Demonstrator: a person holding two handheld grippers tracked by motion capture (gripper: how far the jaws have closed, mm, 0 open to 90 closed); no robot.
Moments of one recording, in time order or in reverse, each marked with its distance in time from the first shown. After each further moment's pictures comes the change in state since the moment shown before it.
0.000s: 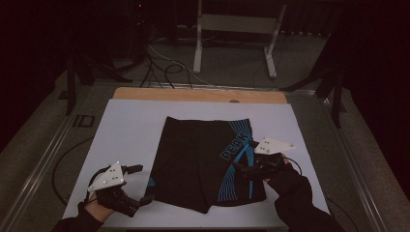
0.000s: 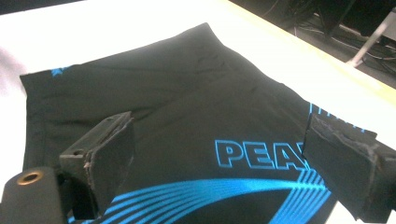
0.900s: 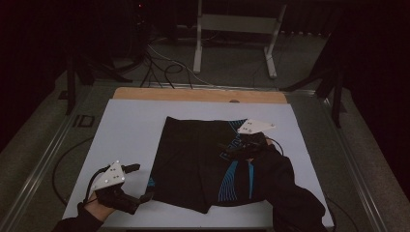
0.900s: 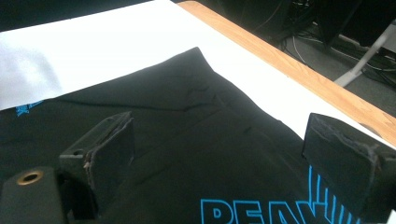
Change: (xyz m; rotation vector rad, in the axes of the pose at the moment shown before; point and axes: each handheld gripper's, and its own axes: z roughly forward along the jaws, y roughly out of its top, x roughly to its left) left arm 0.003 -0.004 0.001 0.039 0.075 -0.012; right arm -0.016 0.039 0.051 -0.012 -0.005 -0.007
